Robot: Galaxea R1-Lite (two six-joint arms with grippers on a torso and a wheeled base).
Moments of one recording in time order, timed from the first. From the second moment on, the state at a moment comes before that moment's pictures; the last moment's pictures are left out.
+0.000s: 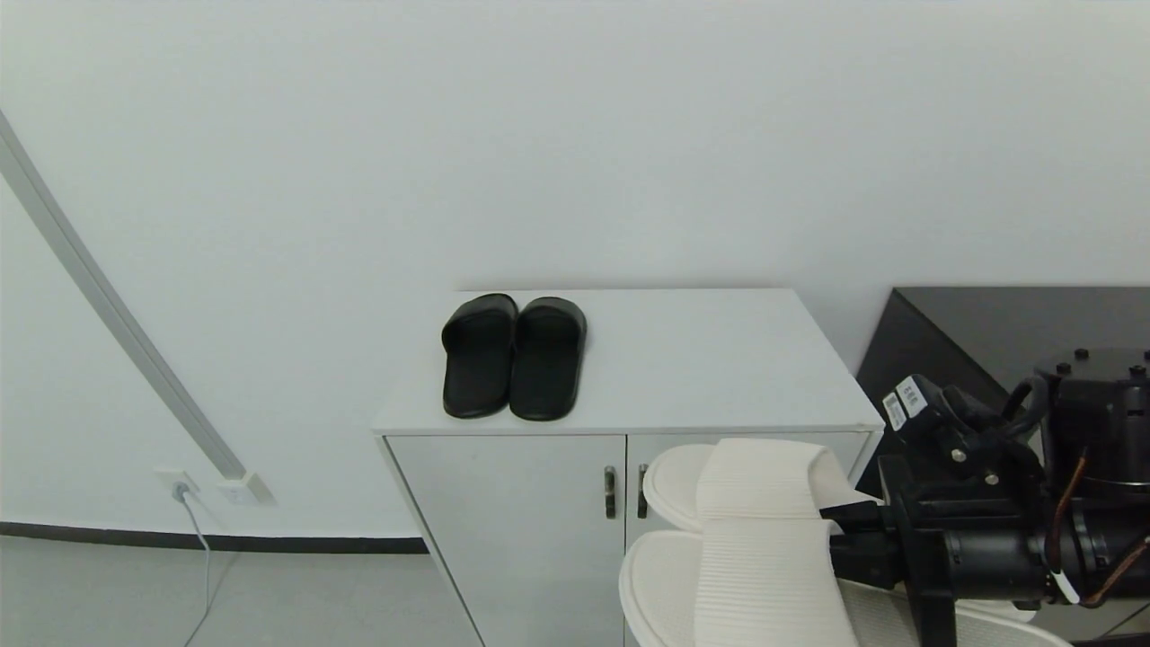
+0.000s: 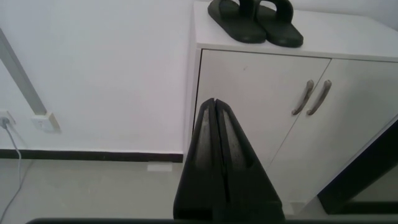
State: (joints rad) left arm 0.00 0.00 0.00 0.00 0.00 -0.08; right arm 0.56 1.45 -0.56 -0.48 0.66 -0.19
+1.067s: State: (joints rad) left arm 0.00 0.00 0.00 0.00 0.01 -0.10; right arm 0.57 1.45 -0.55 -0.48 0.66 -0.19
